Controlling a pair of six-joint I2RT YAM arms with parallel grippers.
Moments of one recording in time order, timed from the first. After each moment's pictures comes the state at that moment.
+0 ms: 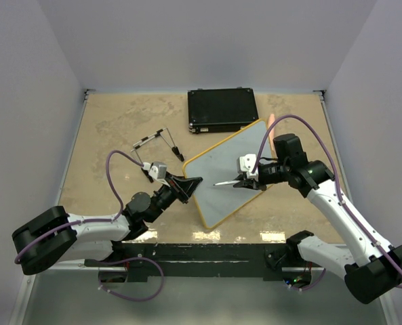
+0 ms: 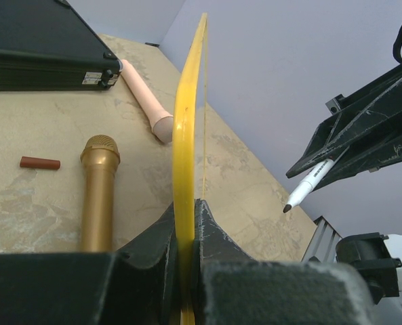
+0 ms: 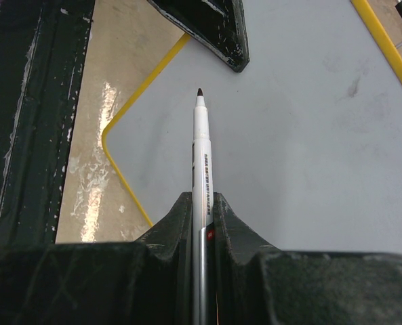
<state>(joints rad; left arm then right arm) -0.98 1.15 0.19 1.13 -0.22 -0.56 0.43 1.01 0.97 -0.76 -0.88 -0.93</state>
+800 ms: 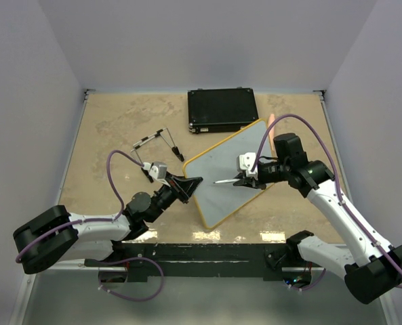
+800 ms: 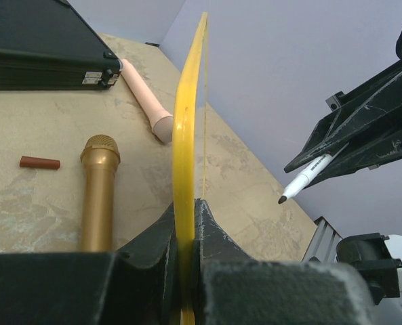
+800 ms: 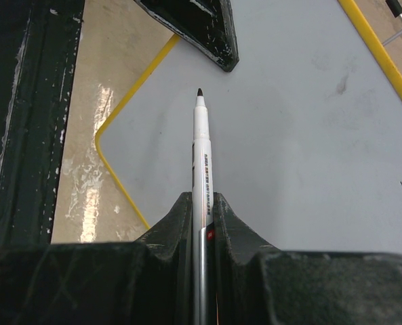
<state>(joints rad) -0.98 1.17 0.19 1.14 -0.22 -0.56 0.43 1.01 0.97 -0.74 -0.87 -0.91</state>
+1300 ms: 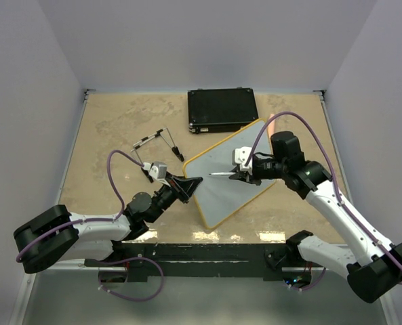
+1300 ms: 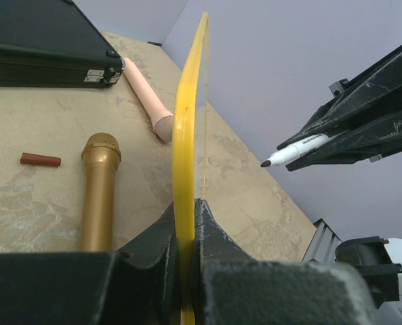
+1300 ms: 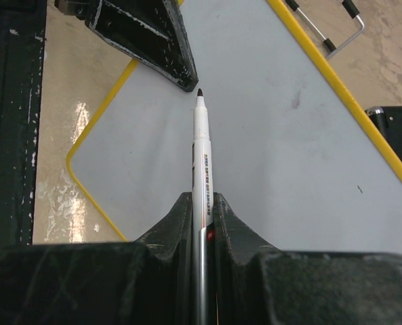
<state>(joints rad) -0.98 1.17 0.19 1.14 -0.23 -0.58 0.48 1.01 0.97 -0.62 -0.76 -0.77</state>
